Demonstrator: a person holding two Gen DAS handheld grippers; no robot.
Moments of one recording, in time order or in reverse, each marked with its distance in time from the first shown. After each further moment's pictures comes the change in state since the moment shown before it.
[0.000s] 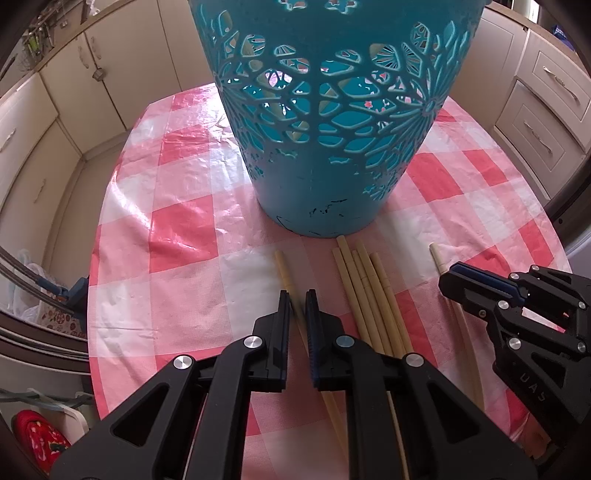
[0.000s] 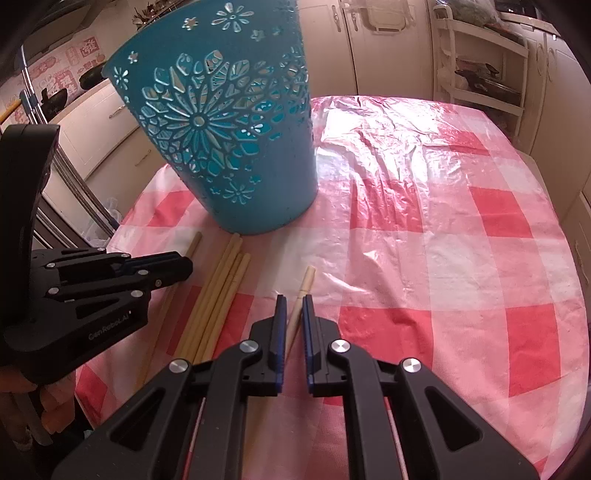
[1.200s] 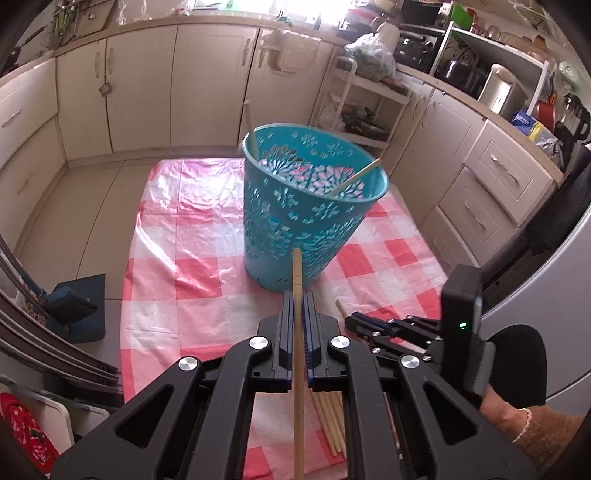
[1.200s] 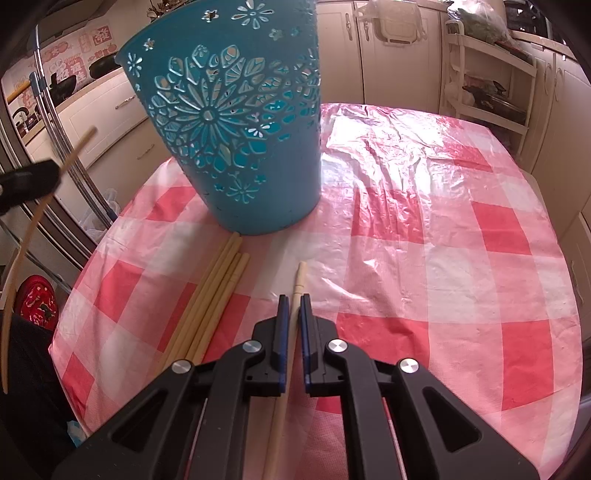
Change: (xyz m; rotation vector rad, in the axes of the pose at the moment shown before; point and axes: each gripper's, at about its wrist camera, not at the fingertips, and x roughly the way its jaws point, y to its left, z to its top) left arm -0.132 0.032 -0.004 -0.126 -0.256 -0.241; right arm -0.002 0.003 -0.006 -0.060 -0.031 -0.005
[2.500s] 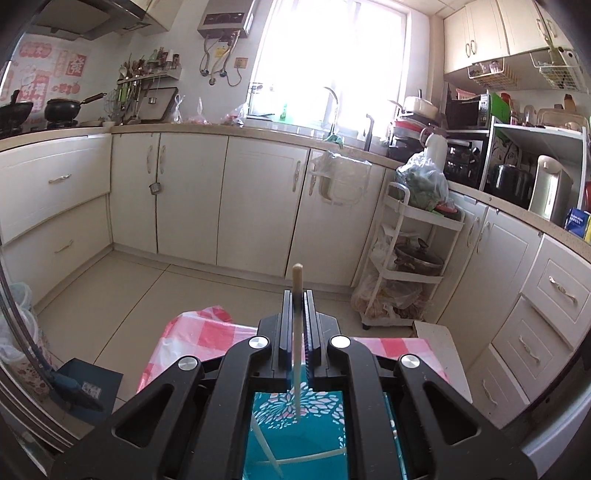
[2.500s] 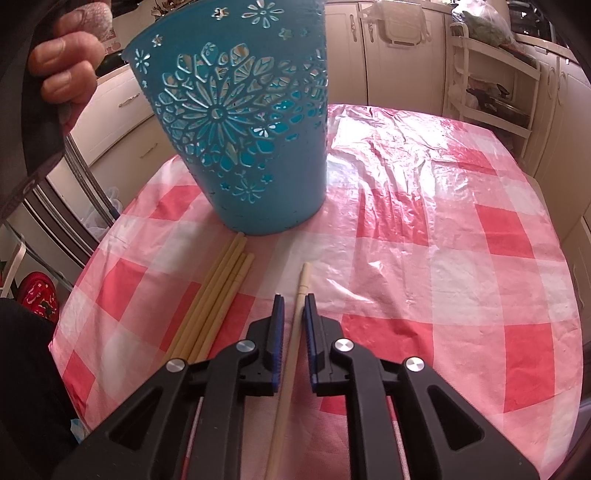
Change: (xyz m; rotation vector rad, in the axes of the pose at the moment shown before) left arm 0.054 -0.024 0.133 -0.084 -0.468 0.246; right arm 0.000 0.004 -0.001 -0.019 -0.002 0.003
